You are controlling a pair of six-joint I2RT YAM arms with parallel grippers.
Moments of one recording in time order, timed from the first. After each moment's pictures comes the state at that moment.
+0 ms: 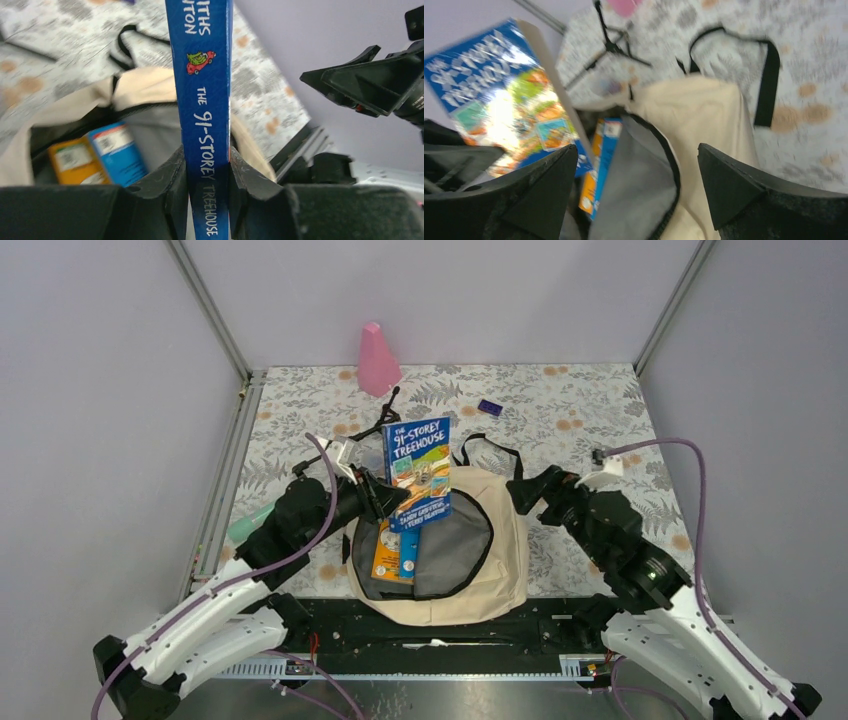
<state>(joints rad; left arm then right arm) -0.75 0.77 0.68 -0.02 0.09 -0.61 0.69 0.55 0.76 -0.40 0.30 0.72</state>
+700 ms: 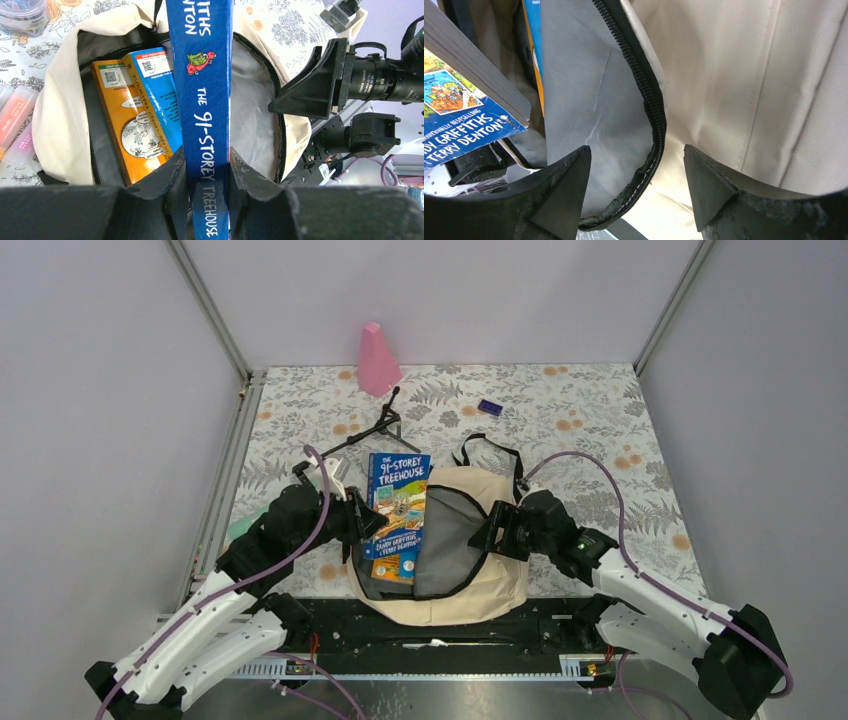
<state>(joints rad) -0.69 0.64 0.71 -0.49 0.11 -0.55 0.69 0.90 0.49 -0.31 -0.14 0.90</state>
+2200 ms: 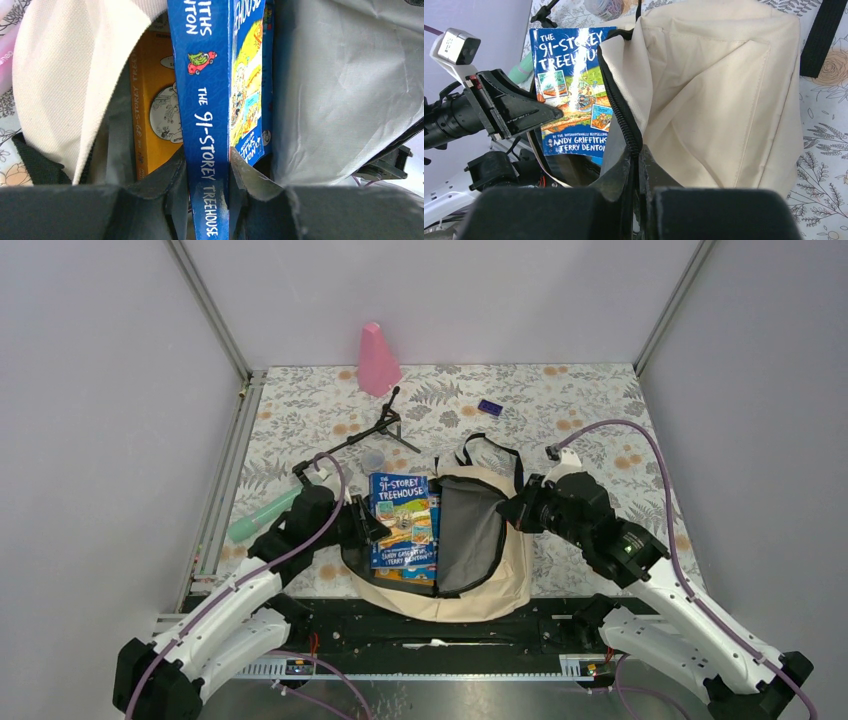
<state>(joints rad) -0.51 0.78 0.50 -0.35 0.26 -0.72 0.69 0.74 0.79 -0.54 0.04 0.71</state>
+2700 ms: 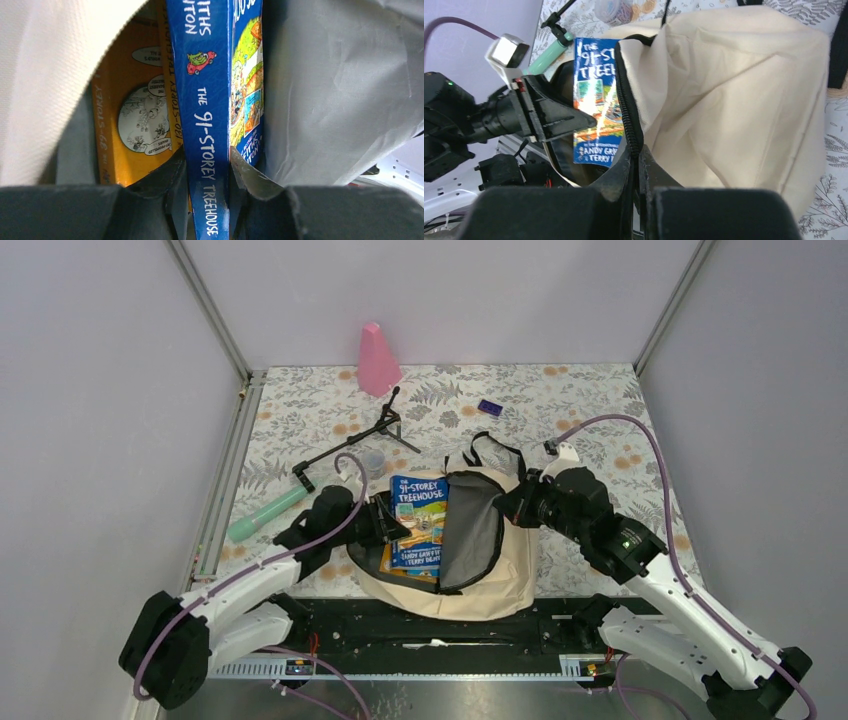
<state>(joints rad) -0.56 0.95 0.42 -0.05 0.35 -0.84 0.69 0.77 0.81 -0.51 0.03 0.70</state>
